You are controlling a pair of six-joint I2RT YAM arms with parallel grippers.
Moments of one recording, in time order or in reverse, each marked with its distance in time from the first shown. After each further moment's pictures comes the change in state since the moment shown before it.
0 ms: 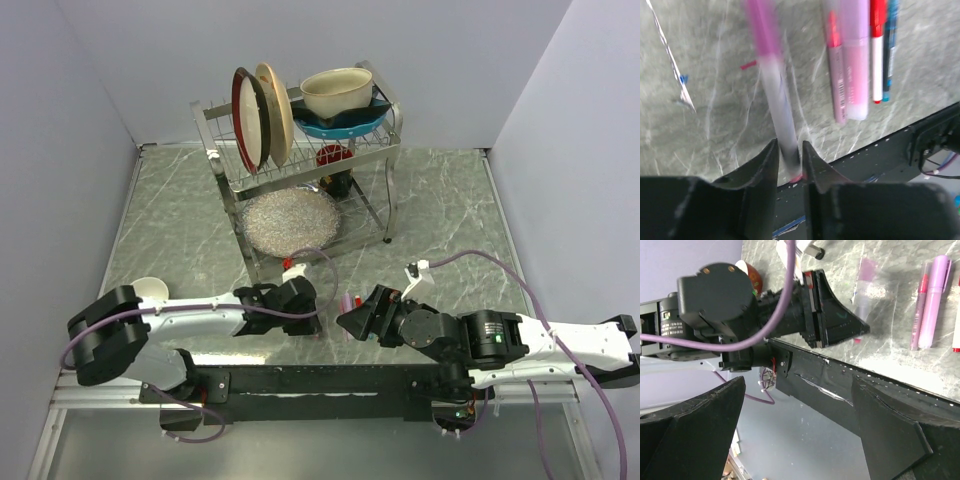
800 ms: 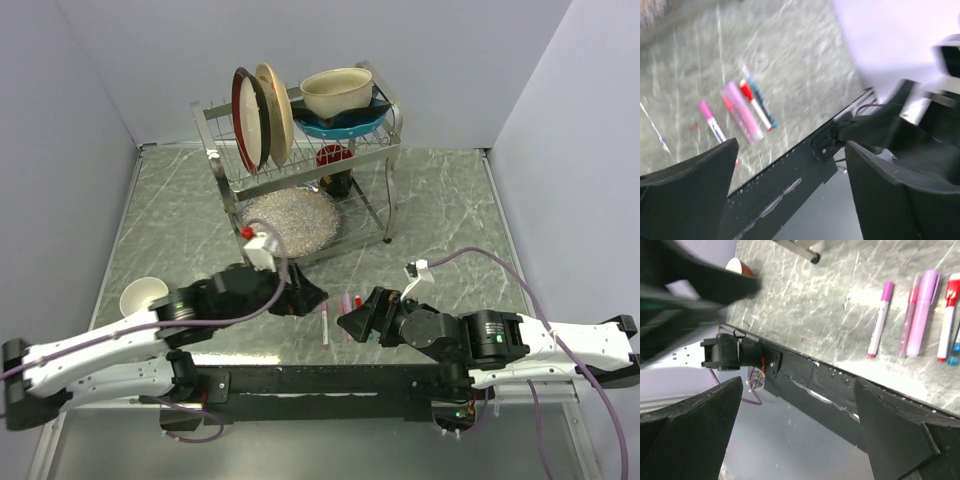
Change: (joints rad) left arm -0.033 -0.517 0.111 -0.095 -0.127 0.176; right arm 0.000 -0.003 0.000 -0.005 0.009 -0.077
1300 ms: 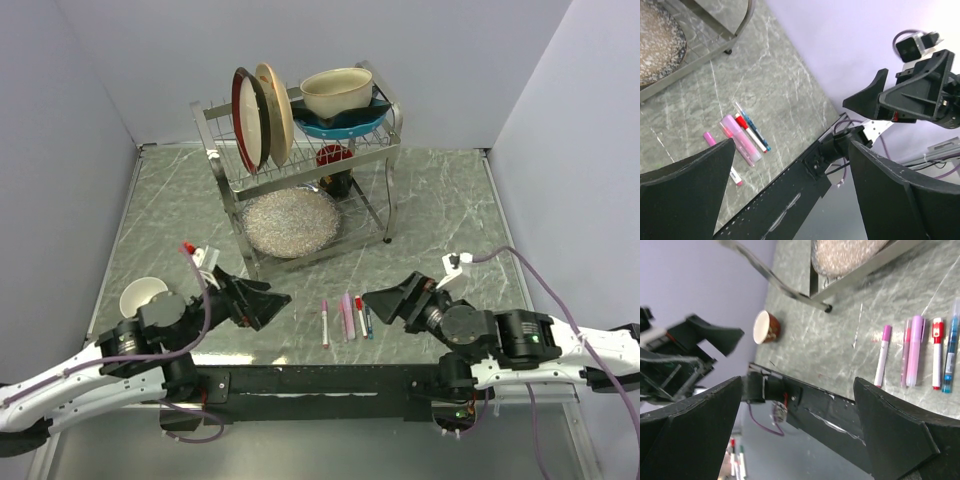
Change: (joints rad) left arm -0.001 -0.462 -0.190 0.058 -0.047 0.135; right arm 0.000 -0.148 0.029 -0.039 0.176 -0.003
